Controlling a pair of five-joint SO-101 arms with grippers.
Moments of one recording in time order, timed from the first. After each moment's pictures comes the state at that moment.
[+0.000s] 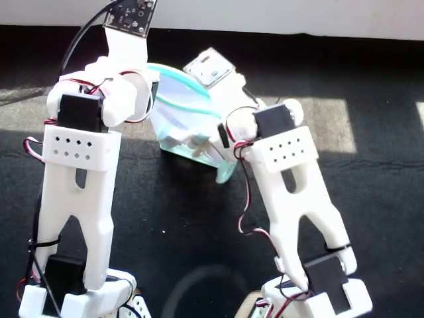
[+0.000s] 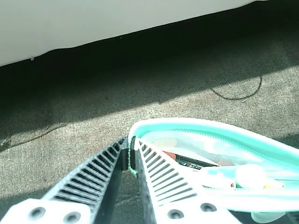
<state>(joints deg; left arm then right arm) 3.9 -7.6 -10.7 77.4 -5.8 -25.8 -11.2 -5.8 84.5 21.4</state>
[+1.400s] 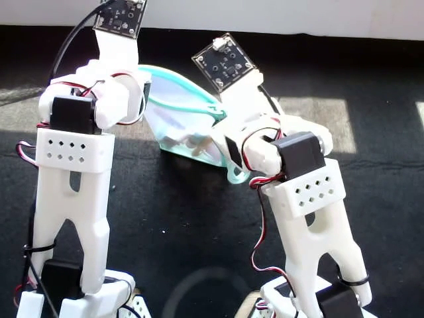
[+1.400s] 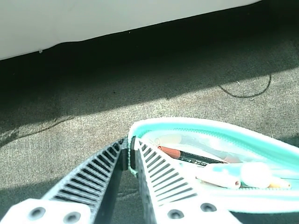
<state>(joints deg) 3.8 -7.6 -9.5 77.4 -5.8 -28.0 -23.6 -4.7 80.1 17.3</state>
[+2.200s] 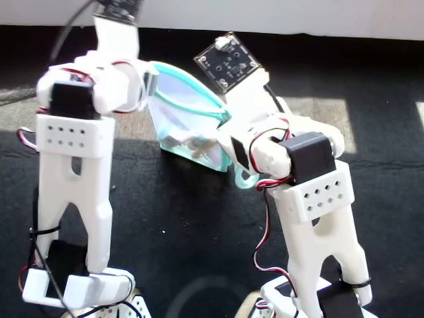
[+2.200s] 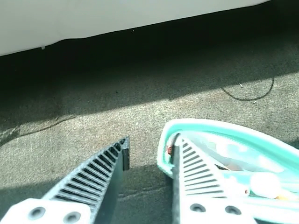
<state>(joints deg) 2.8 -6.6 -24.4 84.7 -5.6 -26.9 -23.4 -10.5 85.8 19.2</state>
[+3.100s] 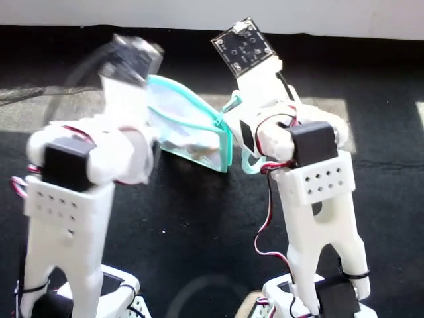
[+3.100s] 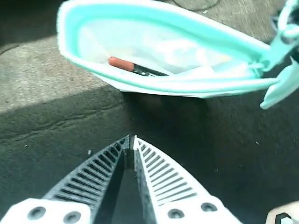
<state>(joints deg) 12.7 -31.7 0.9 96.7 -0.1 -22.4 -20.2 -10.5 81.0 19.2</state>
